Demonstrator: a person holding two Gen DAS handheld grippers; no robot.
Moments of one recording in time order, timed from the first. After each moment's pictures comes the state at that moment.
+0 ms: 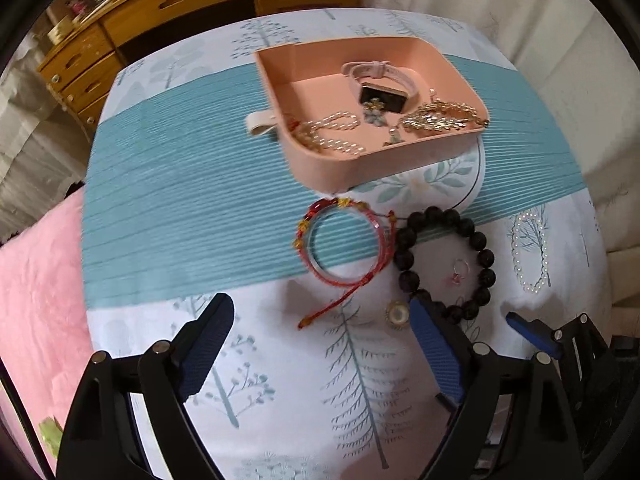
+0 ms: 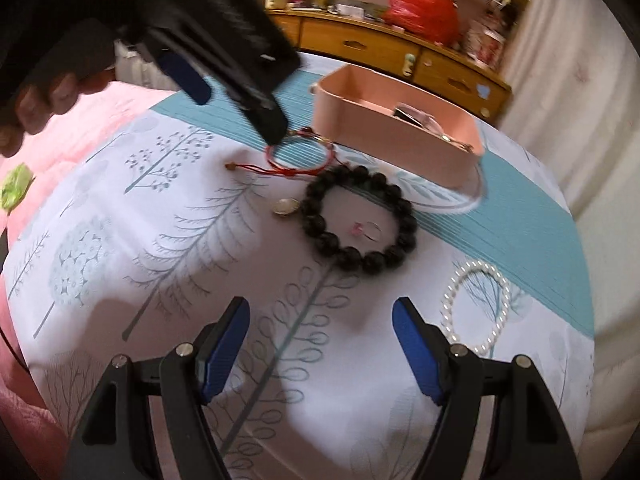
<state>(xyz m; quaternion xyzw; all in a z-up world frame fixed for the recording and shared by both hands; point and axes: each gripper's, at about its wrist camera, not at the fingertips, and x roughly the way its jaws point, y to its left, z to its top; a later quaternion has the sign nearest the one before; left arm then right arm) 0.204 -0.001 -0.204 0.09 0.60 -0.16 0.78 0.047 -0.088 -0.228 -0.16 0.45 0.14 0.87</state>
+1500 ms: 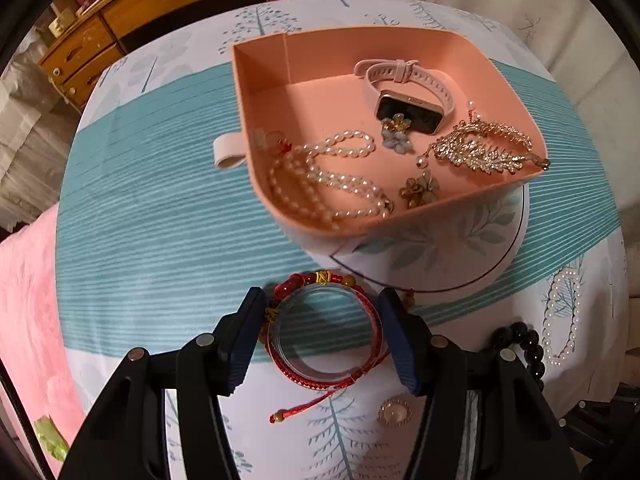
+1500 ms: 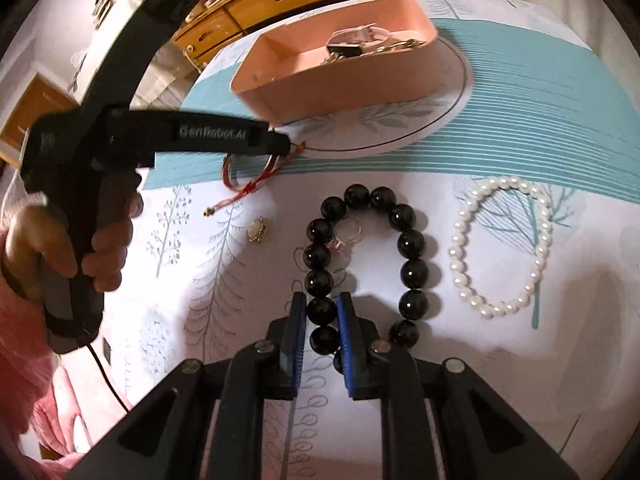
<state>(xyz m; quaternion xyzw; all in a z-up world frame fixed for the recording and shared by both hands) 0.263 -0.028 -0.245 0.08 0.62 -0.12 0.77 0.099 -0.158 -0.221 0.16 0.58 0.15 0.79</state>
